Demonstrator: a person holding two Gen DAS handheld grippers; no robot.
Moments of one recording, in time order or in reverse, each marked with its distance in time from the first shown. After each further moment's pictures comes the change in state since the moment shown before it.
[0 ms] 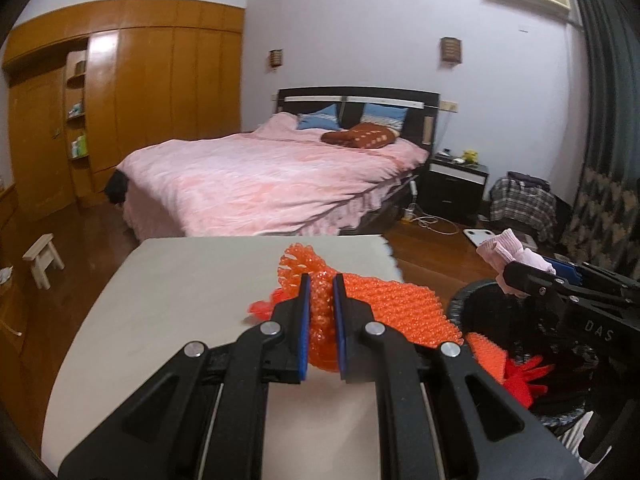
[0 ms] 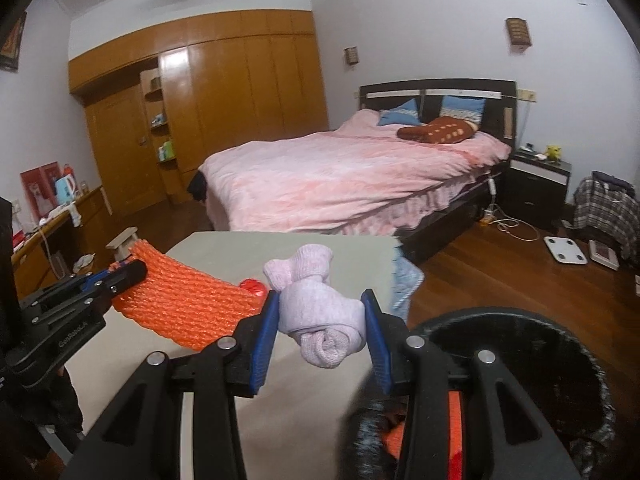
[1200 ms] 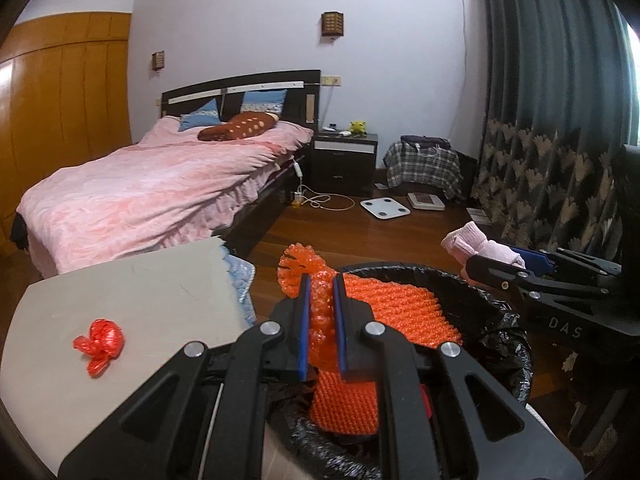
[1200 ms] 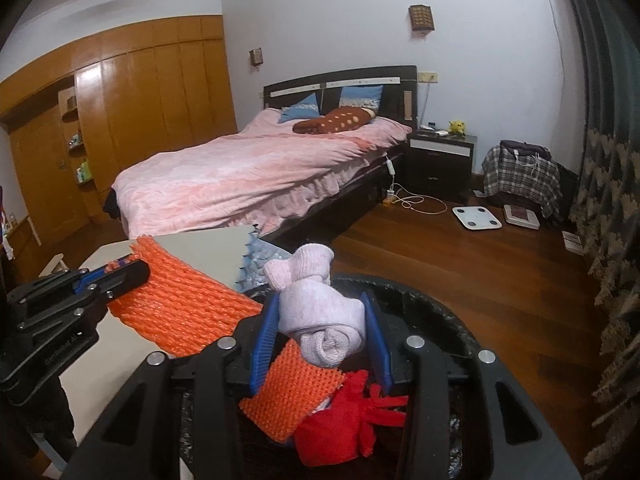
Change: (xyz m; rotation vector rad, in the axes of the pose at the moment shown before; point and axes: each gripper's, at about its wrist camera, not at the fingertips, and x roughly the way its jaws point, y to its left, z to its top) left arm 0.055 -0.177 -0.009 0.192 0.055 -0.335; right arm -0.059 -0.139 -0.036 0.133 0.016 -0.281
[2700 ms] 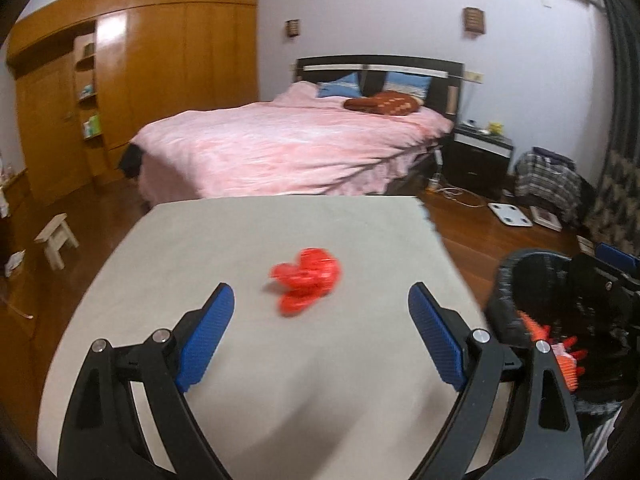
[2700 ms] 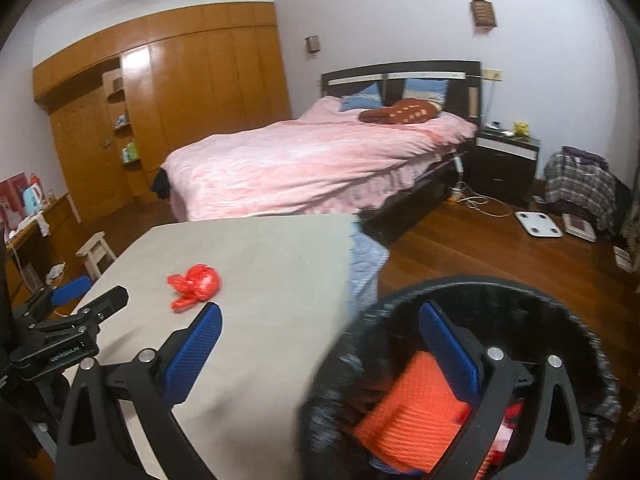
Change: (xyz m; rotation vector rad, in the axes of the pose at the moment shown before) left arm -0.067 0.197 -0.064 -0.237 0.068 0.436; right arm 0.063 0.164 -0.003 -0.087 0.039 0.202
